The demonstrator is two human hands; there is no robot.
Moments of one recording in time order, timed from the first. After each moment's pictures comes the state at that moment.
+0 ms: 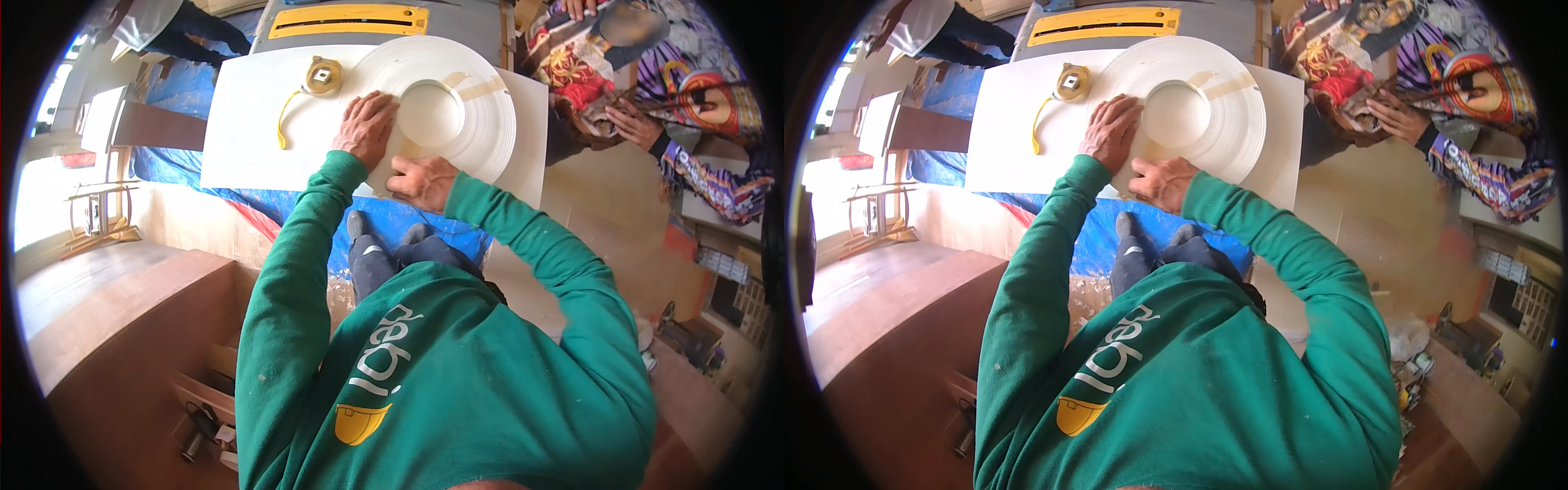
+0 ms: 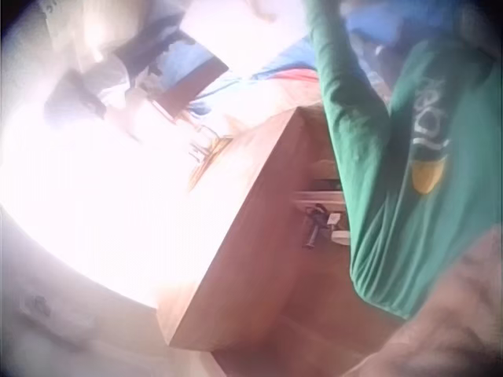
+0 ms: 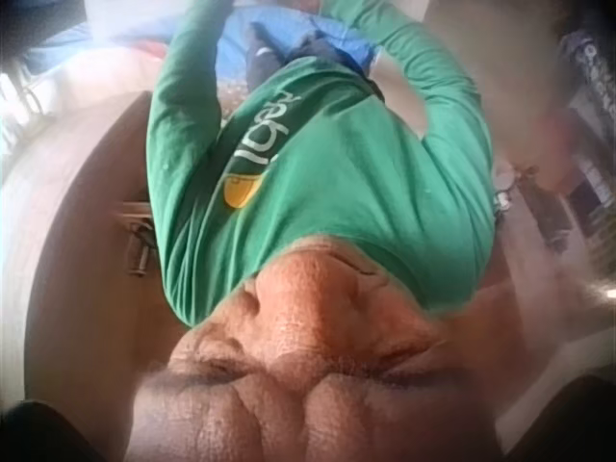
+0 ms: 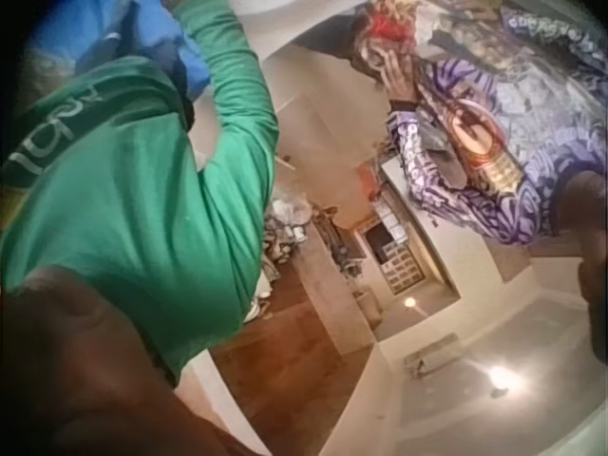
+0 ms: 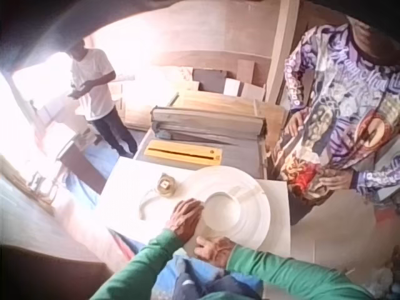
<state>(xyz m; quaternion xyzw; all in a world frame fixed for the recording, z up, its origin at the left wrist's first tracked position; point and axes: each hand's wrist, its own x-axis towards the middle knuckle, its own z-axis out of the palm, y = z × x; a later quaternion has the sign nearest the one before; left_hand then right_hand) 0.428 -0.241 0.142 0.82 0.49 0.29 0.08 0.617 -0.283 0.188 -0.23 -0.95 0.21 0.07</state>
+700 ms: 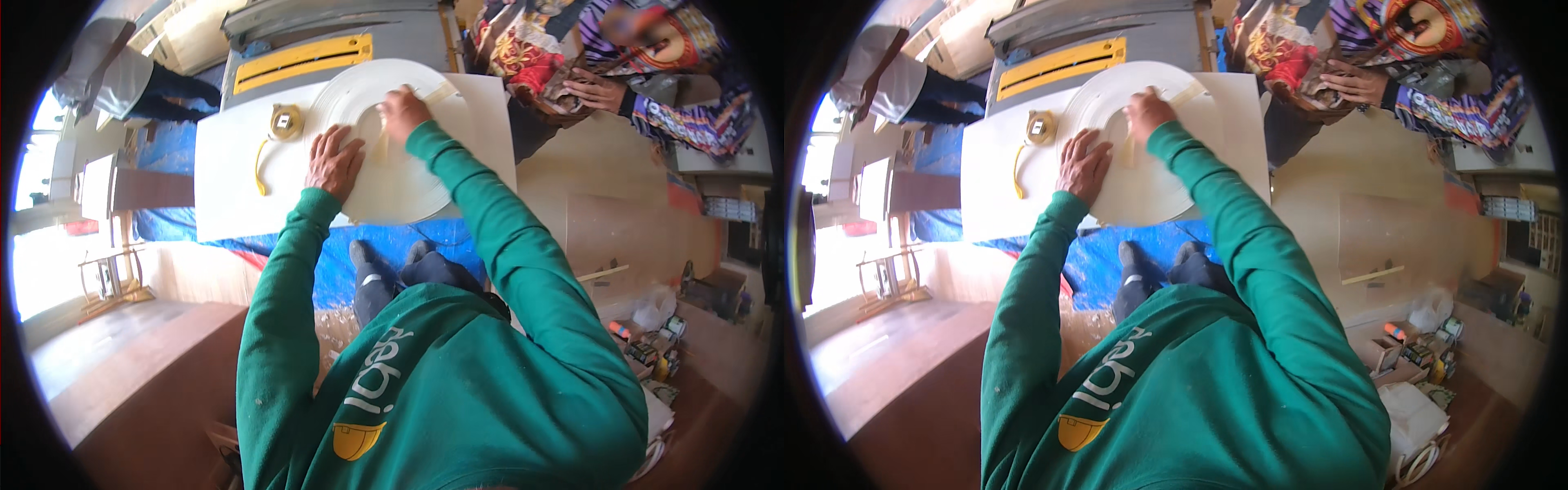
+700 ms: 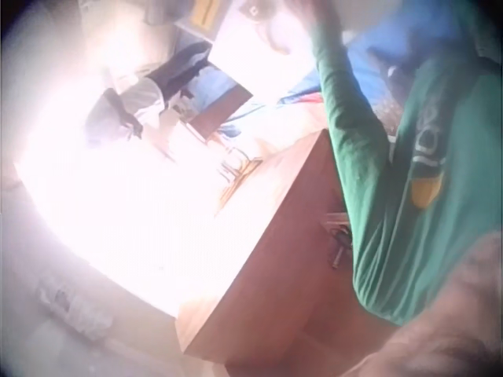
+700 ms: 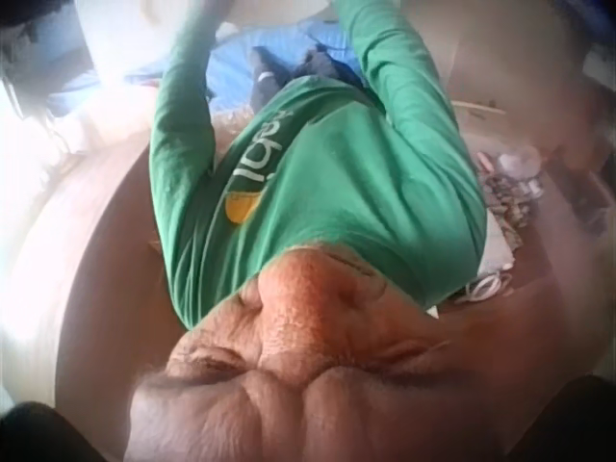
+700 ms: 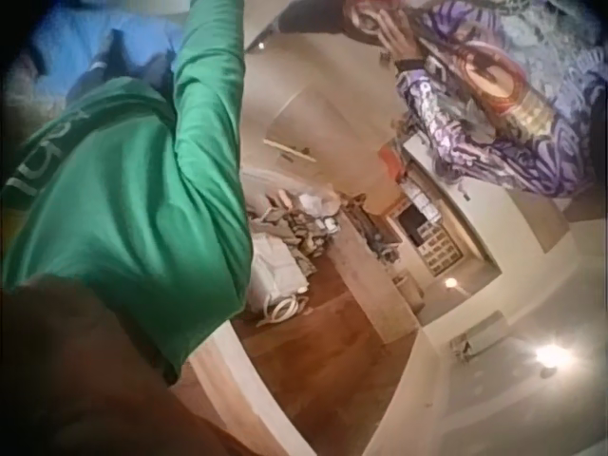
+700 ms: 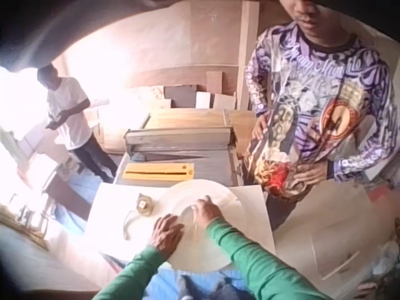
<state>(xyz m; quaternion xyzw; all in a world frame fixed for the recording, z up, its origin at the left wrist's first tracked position) 0.421 -0.250 0.149 0.84 0.49 0.24 0.06 0.614 -0.174 0.142 -0.60 -0.74 0.15 0.28</state>
